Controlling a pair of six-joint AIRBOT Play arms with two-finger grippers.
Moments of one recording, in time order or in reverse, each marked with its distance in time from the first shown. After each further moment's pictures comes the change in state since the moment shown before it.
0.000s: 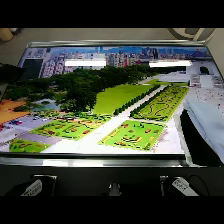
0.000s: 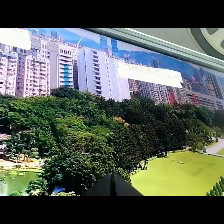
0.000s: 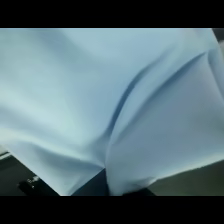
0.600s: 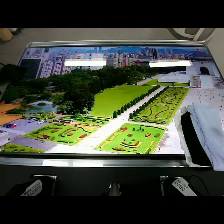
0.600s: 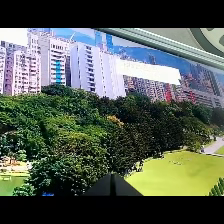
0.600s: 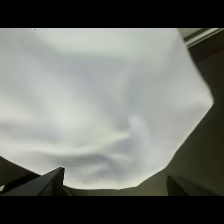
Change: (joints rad) left arm -0.016 -0.013 0.004 0.000 0.010 0.000; right arm 0.000 0.022 -0.074 -0.074 -0.140 -0.016
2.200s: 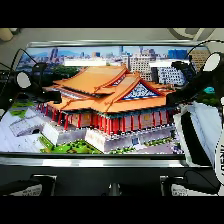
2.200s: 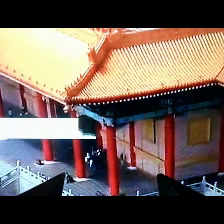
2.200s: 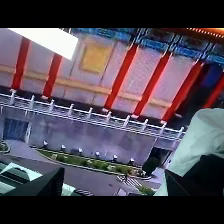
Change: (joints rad) left arm -0.410 -0.306 0.121 0.800 -0.352 -0.486; right arm 0.899 -0.314 0.382 0.264 -0.045 0.056
